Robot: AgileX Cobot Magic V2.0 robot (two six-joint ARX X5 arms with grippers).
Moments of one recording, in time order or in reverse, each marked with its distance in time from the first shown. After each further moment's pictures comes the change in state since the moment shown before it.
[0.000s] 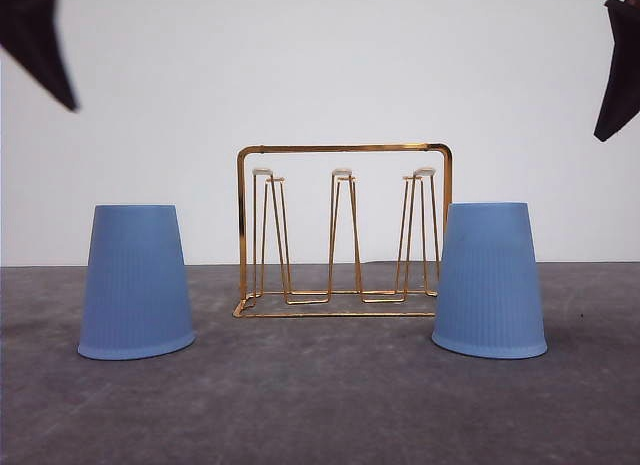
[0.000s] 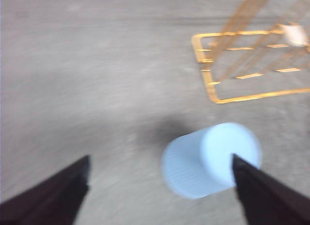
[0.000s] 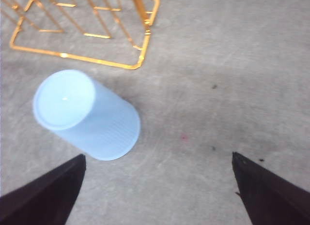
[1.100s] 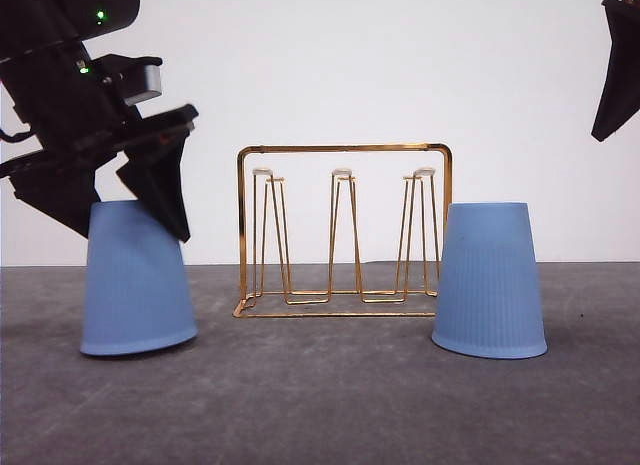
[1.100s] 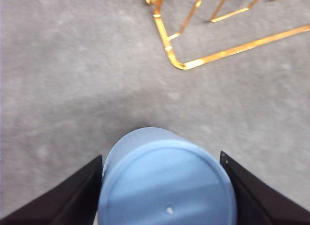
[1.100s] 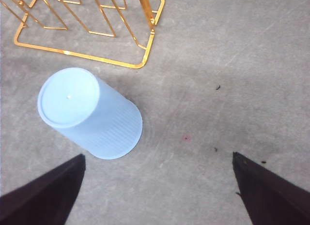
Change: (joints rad) left_arx -0.213 0.353 0.034 0.119 -0.033 -0.040; right_arx 0.004 0.000 0.000 0.000 0.000 -0.005
